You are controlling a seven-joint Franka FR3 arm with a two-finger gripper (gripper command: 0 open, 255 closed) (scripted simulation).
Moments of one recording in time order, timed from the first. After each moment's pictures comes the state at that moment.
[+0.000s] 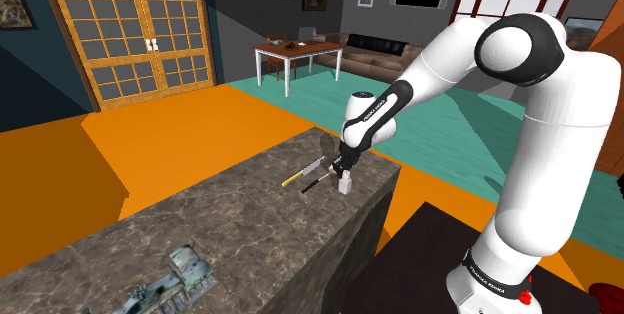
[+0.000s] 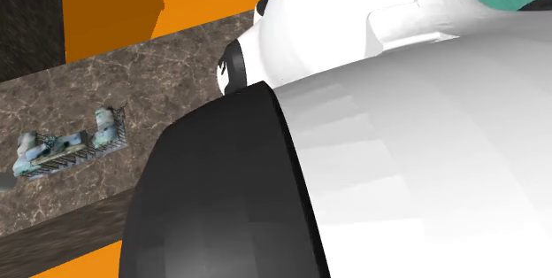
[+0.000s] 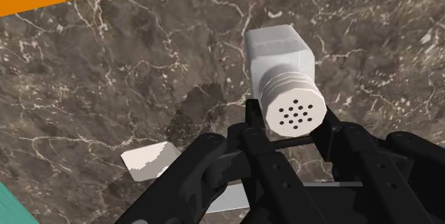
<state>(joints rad) -0.04 0.21 -0.05 -2.40 0.02 2.70 -0.01</state>
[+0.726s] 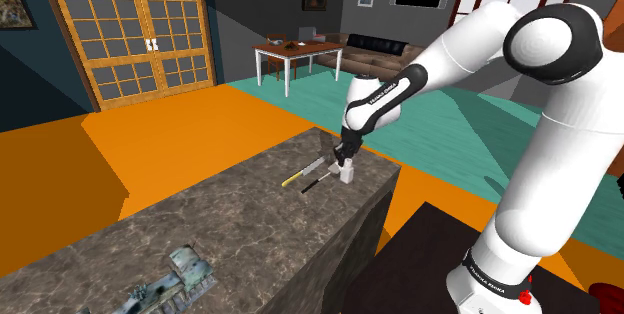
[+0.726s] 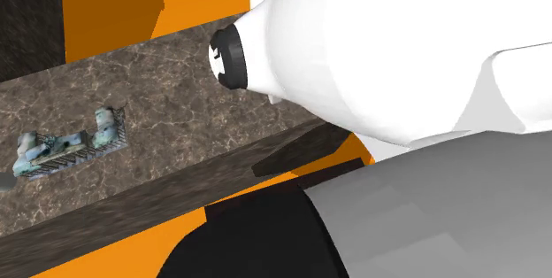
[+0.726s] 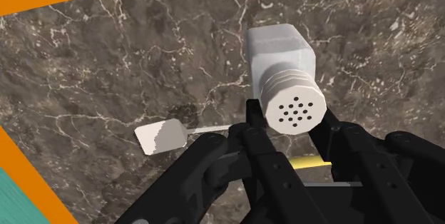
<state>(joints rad) -0.04 0.08 -0.05 -2.39 0.00 2.56 0.00</state>
